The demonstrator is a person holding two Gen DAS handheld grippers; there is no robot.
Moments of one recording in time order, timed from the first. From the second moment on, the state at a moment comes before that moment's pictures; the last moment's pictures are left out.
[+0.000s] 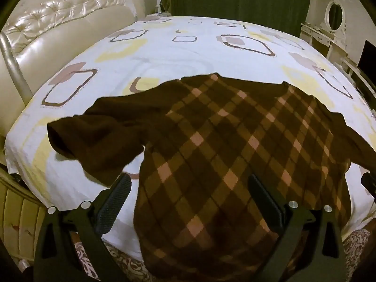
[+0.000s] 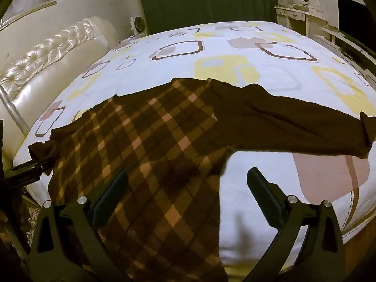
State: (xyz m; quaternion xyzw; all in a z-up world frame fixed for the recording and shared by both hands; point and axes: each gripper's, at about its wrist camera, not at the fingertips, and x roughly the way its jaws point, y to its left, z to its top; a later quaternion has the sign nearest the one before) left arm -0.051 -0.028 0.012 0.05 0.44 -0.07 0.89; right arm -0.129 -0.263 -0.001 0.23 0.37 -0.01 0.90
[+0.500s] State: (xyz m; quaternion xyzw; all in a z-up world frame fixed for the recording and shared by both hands) left arm -0.054 -0.035 0.010 0.05 0.45 -0.08 0.89; right arm -0.131 -0.253 0.002 0.22 0.38 -0.01 0.90
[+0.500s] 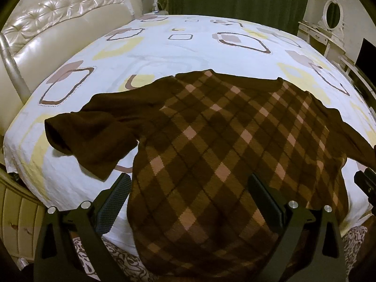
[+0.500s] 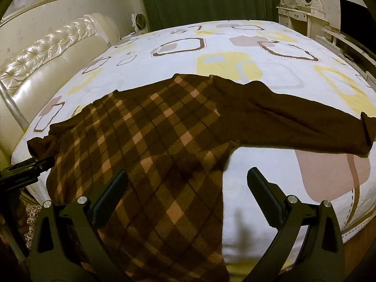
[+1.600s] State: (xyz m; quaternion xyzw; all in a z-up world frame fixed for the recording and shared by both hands) left arm -0.073 -0.065 -0.013 0.07 0.45 -0.10 0.89; right arm -0.135 -0.271 0.002 0.23 0.38 -0.04 0.90
